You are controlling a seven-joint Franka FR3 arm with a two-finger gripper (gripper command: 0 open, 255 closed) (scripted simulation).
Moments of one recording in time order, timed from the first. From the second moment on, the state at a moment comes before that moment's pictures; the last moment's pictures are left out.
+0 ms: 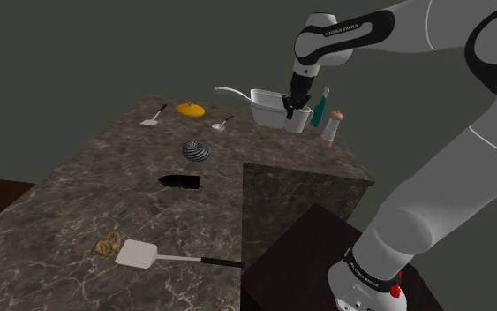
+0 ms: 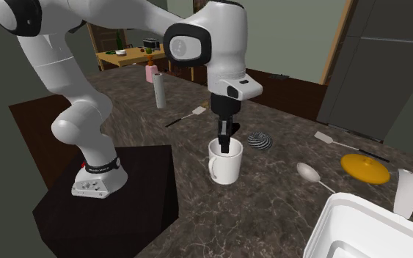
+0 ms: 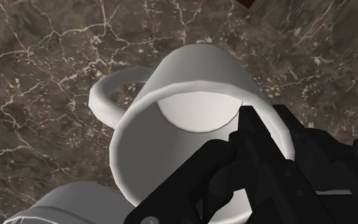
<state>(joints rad) -0.11 -0.19 -0.27 -2.13 -0.10 2.01 -0.10</state>
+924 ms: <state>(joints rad) -0.03 -0.26 -0.12 -2.15 -0.09 1.93 0.13</state>
